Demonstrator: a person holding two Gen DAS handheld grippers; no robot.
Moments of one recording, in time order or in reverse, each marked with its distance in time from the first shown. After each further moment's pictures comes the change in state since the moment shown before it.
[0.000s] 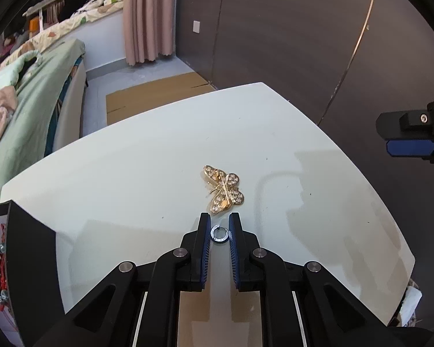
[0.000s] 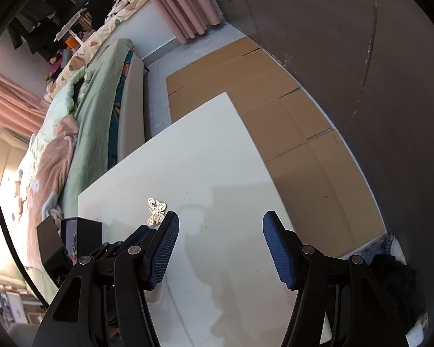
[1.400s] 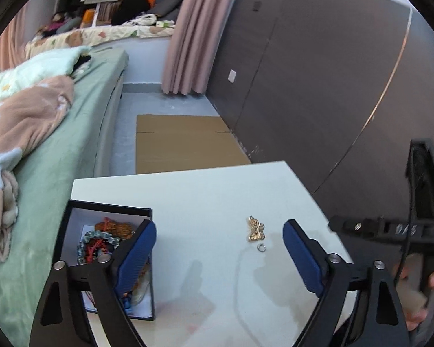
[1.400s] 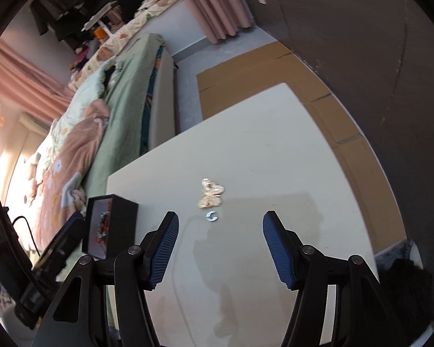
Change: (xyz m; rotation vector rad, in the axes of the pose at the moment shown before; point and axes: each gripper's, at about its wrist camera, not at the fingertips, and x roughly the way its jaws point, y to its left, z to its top) left arm -0.125 0.064 -0.001 -0.205 -0.216 -0.011; right arm 0.000 0.054 -0.029 -0.043 -0.029 0.079
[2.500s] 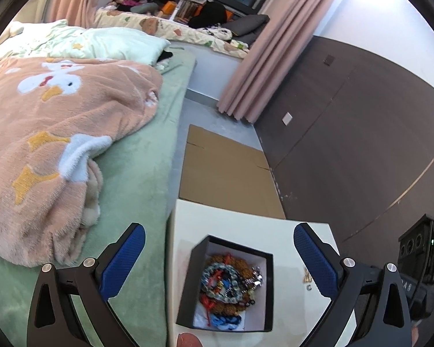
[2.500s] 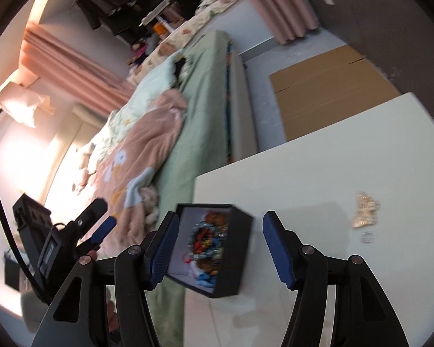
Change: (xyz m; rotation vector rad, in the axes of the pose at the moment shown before) left arm -0.069 0.160 0.023 -0.339 -0.112 0.069; right arm 0.047 0.126 -0.006 -0.088 -0.038 0.282
